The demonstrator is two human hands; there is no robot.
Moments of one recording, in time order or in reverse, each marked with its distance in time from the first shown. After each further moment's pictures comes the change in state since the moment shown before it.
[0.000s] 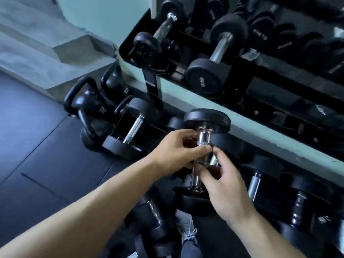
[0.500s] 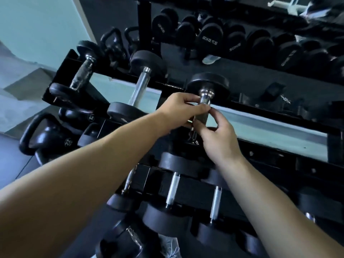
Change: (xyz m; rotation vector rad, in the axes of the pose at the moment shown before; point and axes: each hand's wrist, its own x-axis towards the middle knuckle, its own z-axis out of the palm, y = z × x) left_hand 0.212 0.157 0.138 0.166 -0.069 0.011; right_hand 0.143 -0.036 -0.205 0.110 0.313 0.038
